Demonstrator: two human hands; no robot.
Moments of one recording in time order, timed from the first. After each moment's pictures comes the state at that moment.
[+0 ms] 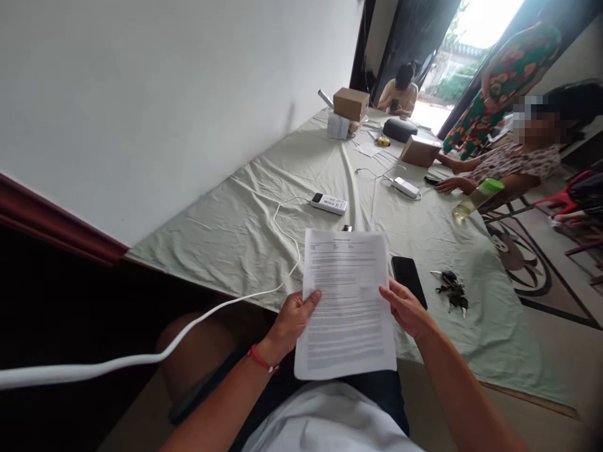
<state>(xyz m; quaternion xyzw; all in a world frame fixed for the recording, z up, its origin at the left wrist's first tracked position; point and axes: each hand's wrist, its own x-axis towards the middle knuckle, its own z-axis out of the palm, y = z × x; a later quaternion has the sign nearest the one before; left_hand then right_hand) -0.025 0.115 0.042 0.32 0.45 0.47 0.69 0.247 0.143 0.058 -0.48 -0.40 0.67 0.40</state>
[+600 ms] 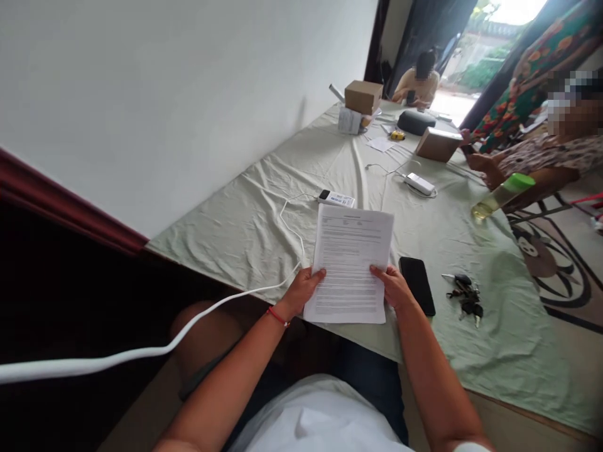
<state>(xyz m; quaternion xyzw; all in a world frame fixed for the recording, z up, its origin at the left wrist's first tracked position) -0.018 0.174 0.013 0.37 0.44 0.49 0.66 0.237 0.211 0.009 -0.47 -0.36 0.67 0.44</state>
